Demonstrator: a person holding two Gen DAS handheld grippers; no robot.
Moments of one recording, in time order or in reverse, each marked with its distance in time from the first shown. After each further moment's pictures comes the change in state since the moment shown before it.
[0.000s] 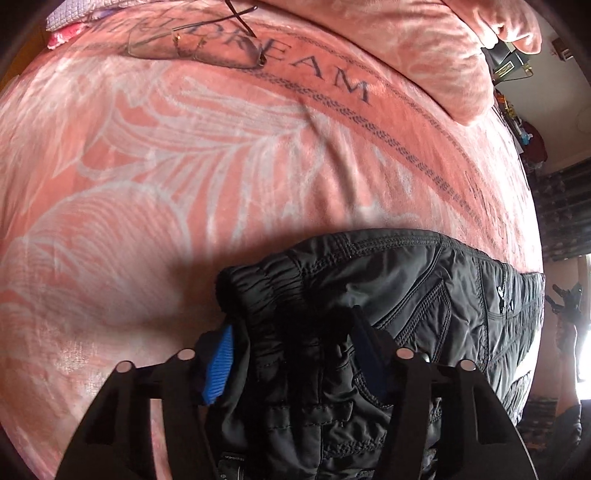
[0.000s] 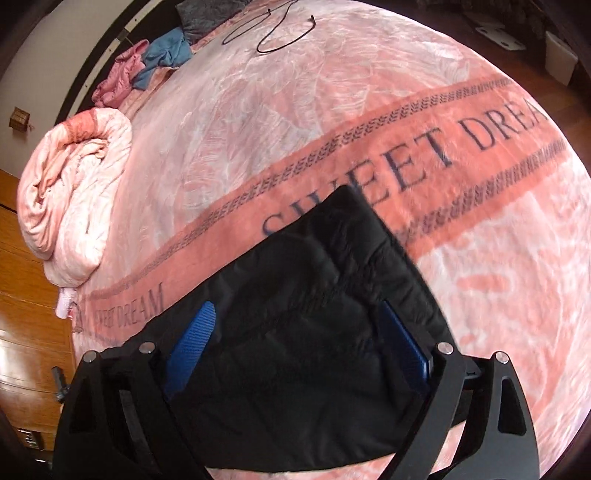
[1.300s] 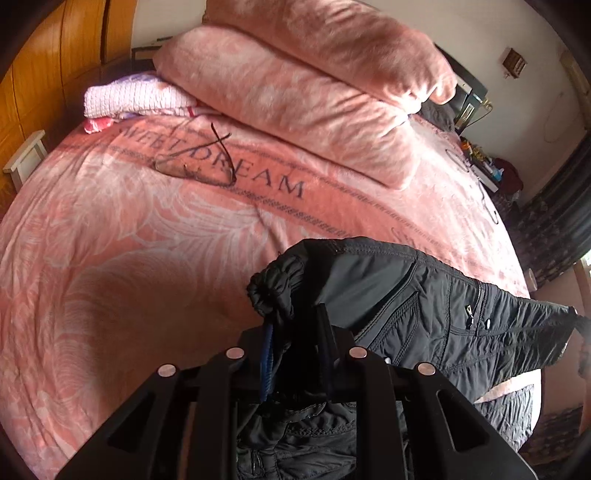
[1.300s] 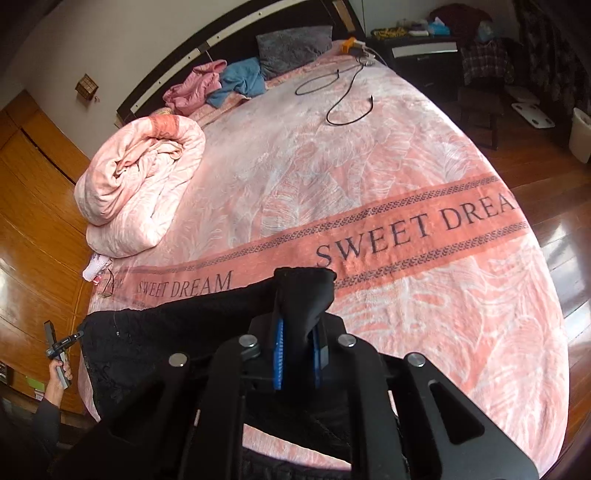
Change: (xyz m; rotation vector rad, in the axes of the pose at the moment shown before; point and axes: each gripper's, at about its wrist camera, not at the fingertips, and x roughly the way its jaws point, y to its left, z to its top) left arm -0.134 -0.057 -0.060 0.070 -0.379 0.000; right arm -0.206 0.022 -0.081 -0.196 -0.206 0.137
